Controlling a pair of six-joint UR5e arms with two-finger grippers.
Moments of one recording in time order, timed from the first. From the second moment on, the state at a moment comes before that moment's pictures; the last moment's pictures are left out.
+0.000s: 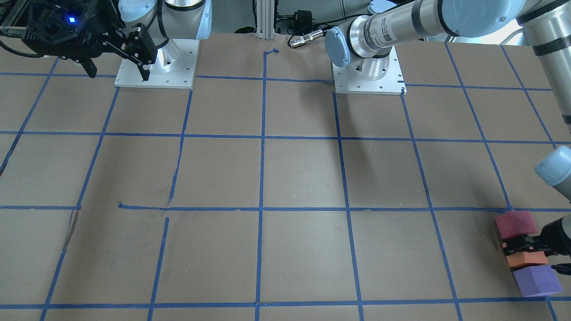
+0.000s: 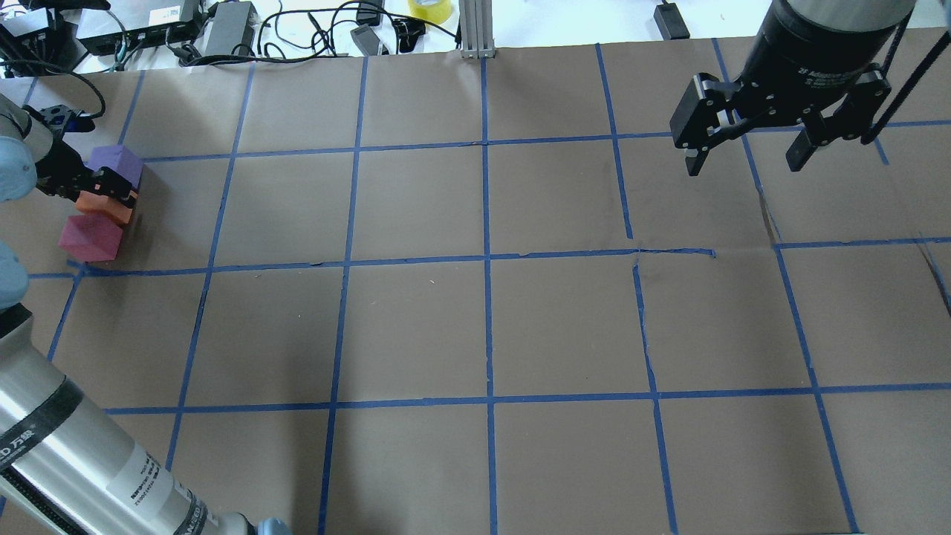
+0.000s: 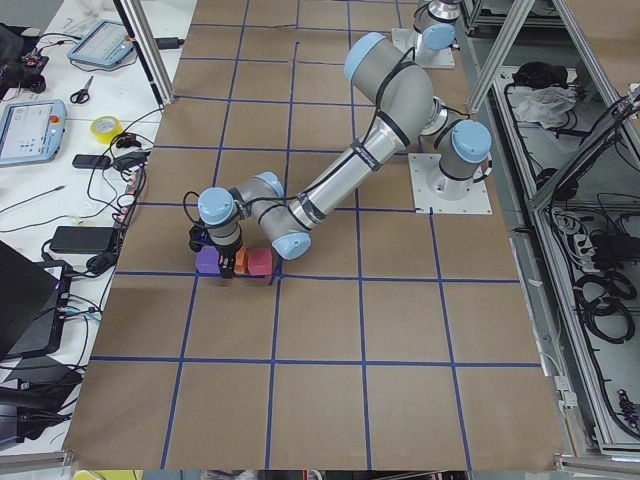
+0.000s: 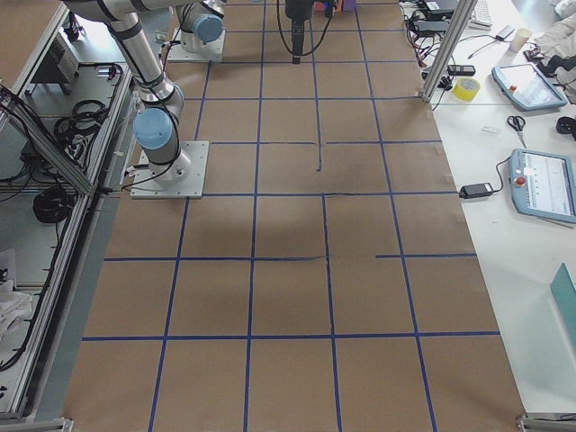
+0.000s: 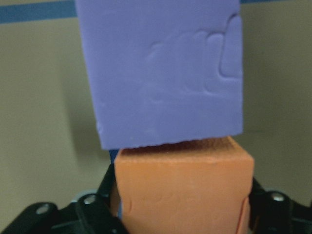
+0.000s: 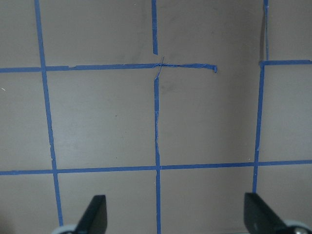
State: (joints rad) left arm -0.96 -2.32 -1.34 -1.02 1.55 0.69; right arm 1.57 -1.64 1.48 -1.38 -1.60 0.02
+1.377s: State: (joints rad) left arm -0.97 -1.75 -1.35 -1.72 1.58 0.66; right arm 1.57 -1.64 1.48 -1.38 -1.59 0.02
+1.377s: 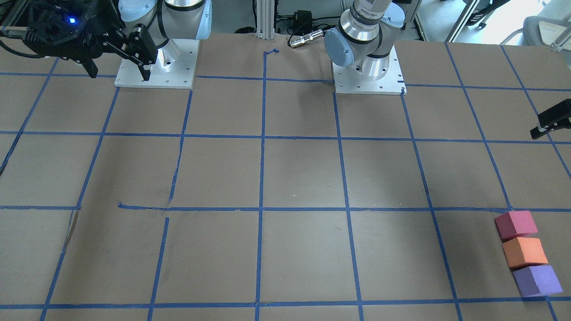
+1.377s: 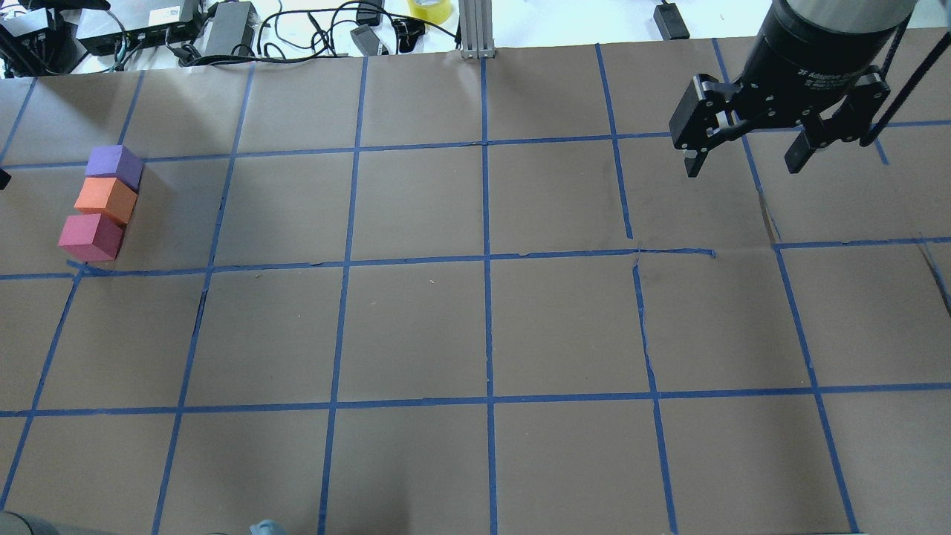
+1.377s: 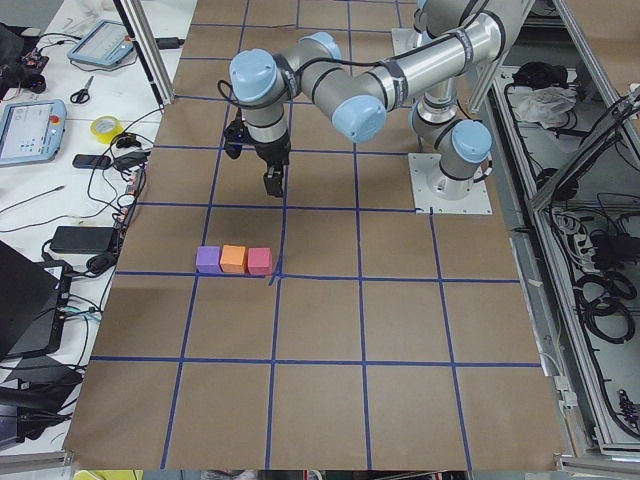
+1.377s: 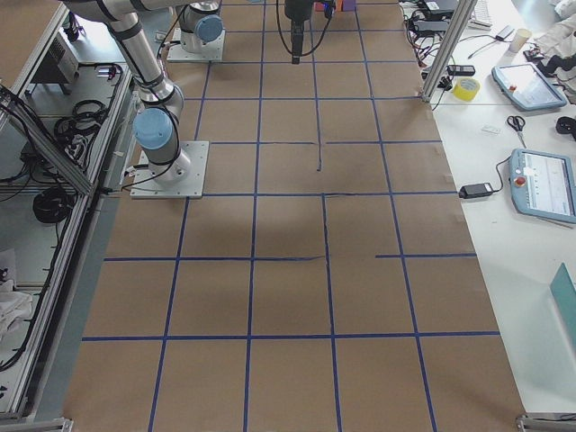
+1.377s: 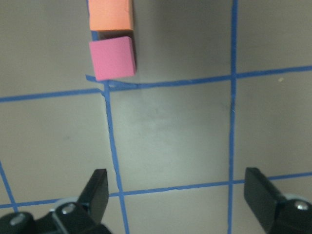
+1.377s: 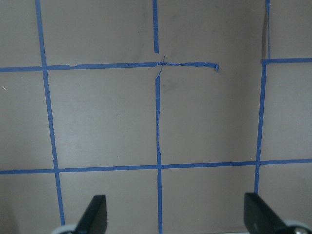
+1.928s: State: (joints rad) left arm -1.30 -1.61 -1.37 -1.80 1.58 0.20; right arm 1.57 -1.64 1.48 -1.38 -1.59 0.02
